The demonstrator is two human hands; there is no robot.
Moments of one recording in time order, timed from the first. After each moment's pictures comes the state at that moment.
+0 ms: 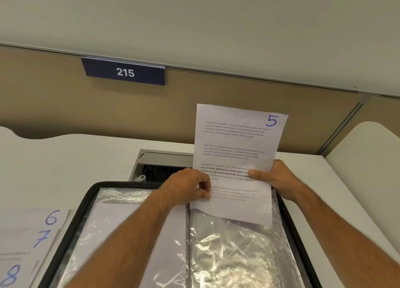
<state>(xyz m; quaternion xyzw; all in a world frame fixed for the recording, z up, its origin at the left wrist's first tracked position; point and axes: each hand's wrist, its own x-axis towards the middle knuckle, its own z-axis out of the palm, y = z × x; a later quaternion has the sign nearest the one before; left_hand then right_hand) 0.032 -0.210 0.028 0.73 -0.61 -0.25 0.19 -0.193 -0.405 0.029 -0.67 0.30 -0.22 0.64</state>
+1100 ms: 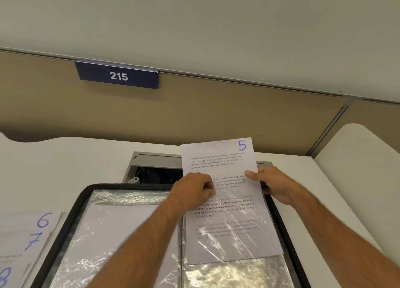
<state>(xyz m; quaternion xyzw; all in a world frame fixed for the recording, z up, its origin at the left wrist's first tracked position) -0.007 -0.222 0.025 0.77 -0.54 -0.24 0.24 -0.205 -0.393 0.048 -0.66 0.43 -0.08 0.61</state>
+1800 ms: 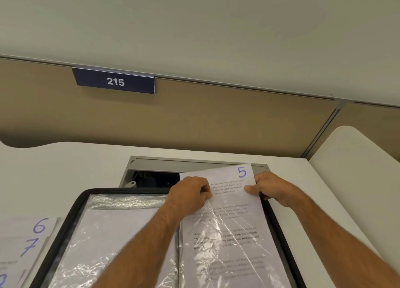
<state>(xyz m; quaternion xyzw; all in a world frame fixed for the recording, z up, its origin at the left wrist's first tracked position) -0.014 -0.220 0.027 0.78 -0.55 -0.20 0.23 -0.212 -0.393 0.053 -0.73 0.47 0.00 0.49</state>
